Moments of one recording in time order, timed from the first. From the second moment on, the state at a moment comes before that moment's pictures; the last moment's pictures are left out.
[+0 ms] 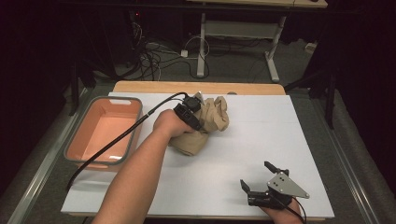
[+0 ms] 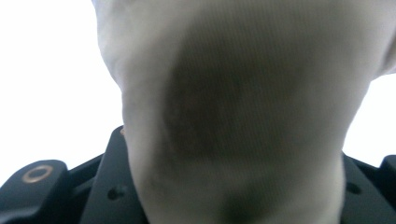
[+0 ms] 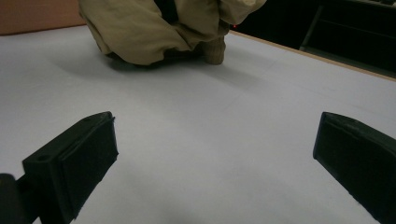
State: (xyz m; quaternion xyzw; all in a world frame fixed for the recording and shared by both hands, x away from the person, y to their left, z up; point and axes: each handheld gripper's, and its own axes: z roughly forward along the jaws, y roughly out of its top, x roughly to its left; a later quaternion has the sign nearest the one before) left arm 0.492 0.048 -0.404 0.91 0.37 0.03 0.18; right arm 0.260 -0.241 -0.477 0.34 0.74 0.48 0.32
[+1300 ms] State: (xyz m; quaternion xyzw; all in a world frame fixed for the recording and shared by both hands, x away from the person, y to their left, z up) left arm 0.483 0.079 -0.455 0.87 0.37 0.08 0.30; right arm 0.262 -0.236 -0.479 0.34 0.75 0.48 0.32
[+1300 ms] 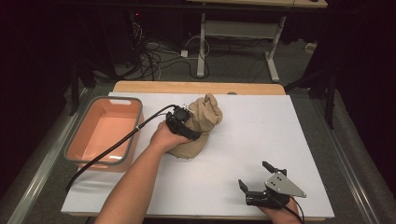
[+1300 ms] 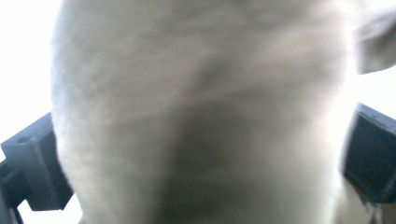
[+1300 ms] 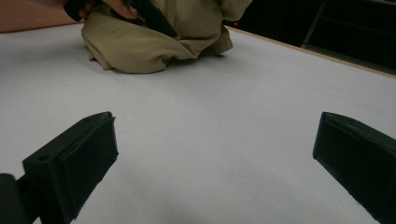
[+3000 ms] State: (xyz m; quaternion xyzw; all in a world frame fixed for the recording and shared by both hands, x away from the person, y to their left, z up) left arm 0.358 0.137 -0.472 0.79 0.34 0.15 0.48; right arm 0.258 -0.234 -0.474 0.33 0.74 0.48 0.32
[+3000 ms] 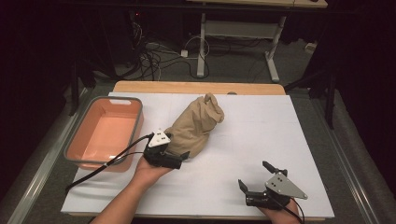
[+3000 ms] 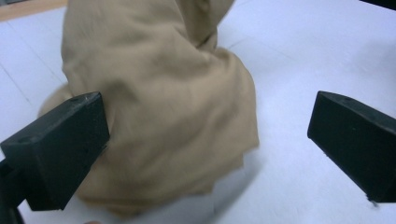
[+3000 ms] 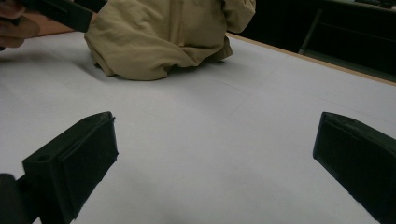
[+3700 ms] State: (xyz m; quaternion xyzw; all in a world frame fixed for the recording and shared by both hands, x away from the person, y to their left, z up) left arm 0.299 0.181 -0.485 0.76 0.33 0.16 0.54; right arm 0.251 -0.236 -0.474 0.34 0.73 0.50 0.32
